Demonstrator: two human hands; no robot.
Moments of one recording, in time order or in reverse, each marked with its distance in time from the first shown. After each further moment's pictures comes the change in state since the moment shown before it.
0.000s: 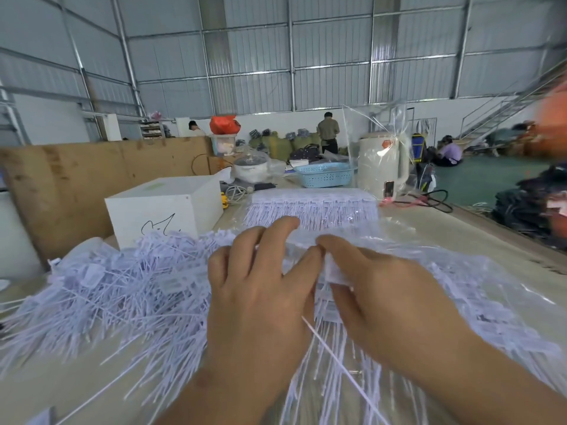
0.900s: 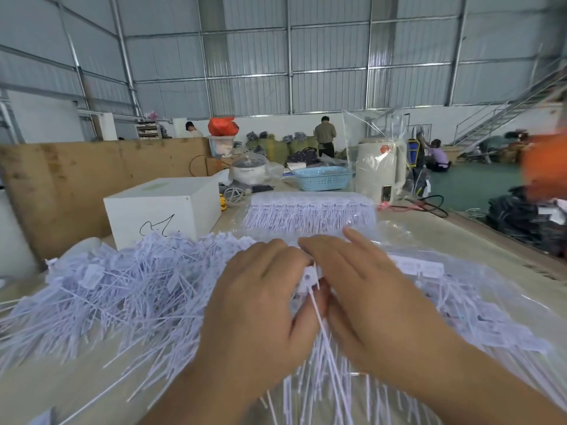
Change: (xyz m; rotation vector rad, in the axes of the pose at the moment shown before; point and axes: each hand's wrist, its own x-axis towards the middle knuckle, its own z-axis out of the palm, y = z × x) left_hand 0.000 -0.014 -0.003 -0.405 0.052 0.044; right_hand 0.002 -0.002 0.014 0.111 0.128 -0.262
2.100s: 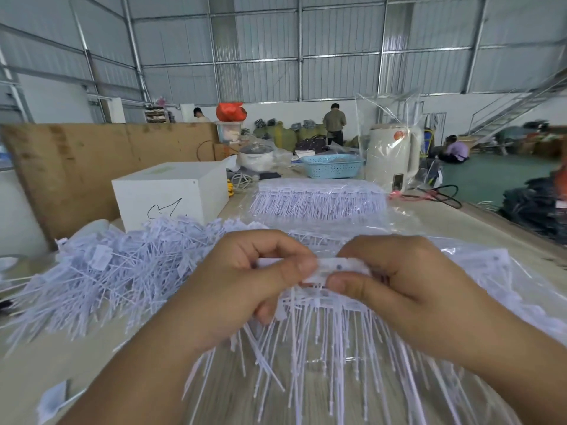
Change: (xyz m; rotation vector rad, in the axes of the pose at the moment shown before) left_hand 0.007 -0.027 -0.025 -0.904 -0.398 -0.654; right_hand 0.003 0.013 -0.020 0.412 -0.151 0.130
